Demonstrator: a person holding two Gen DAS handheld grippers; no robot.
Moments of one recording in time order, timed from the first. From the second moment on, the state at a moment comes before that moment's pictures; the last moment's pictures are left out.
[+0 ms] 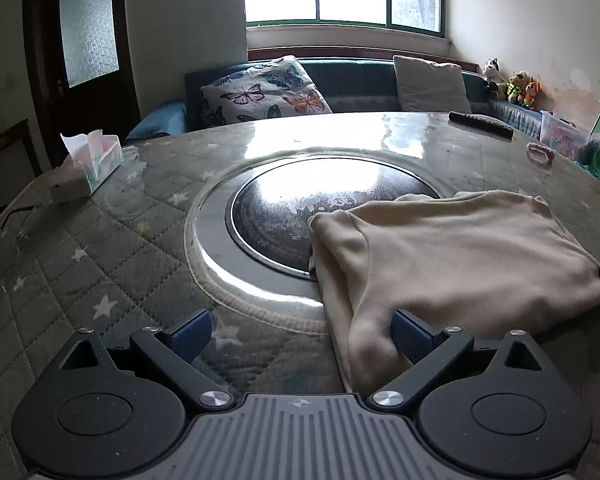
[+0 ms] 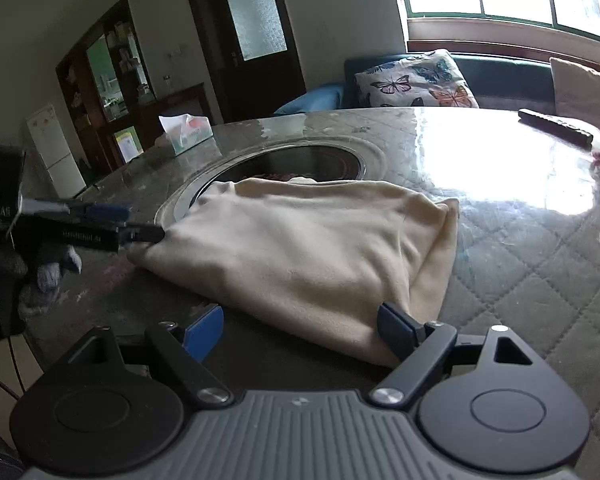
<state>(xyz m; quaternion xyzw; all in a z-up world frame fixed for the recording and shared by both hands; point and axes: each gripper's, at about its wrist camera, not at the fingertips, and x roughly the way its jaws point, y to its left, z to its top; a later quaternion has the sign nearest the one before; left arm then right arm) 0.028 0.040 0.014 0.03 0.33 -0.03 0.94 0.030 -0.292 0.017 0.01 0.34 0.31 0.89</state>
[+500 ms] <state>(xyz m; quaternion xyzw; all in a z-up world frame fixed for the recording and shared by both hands) 0.017 0.056 0.017 0.01 0.33 -0.01 0.94 0.055 -0.233 0.042 -0.07 0.30 0.34 0.89</state>
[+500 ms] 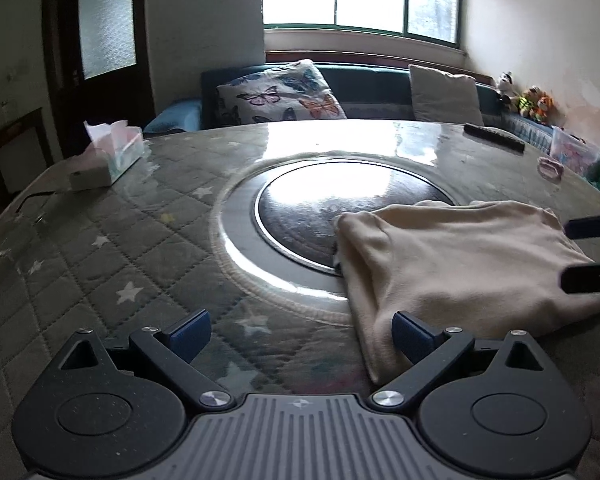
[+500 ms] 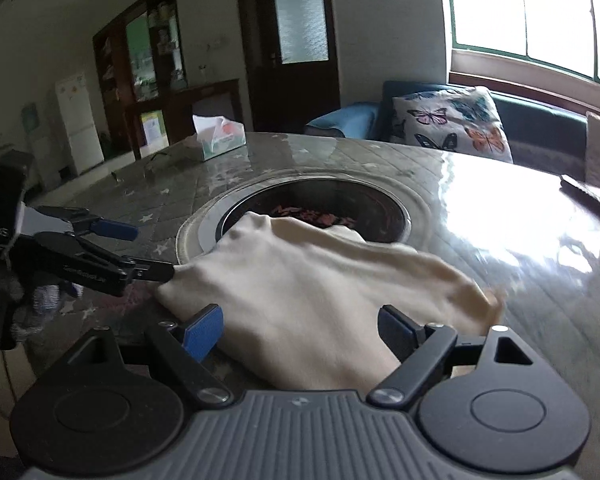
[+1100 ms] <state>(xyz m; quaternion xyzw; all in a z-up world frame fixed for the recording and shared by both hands) 0.014 0.079 0.021 -0.03 0.33 0.00 0.94 0.084 -0.141 0.015 -0.16 0.32 0.34 0.87</state>
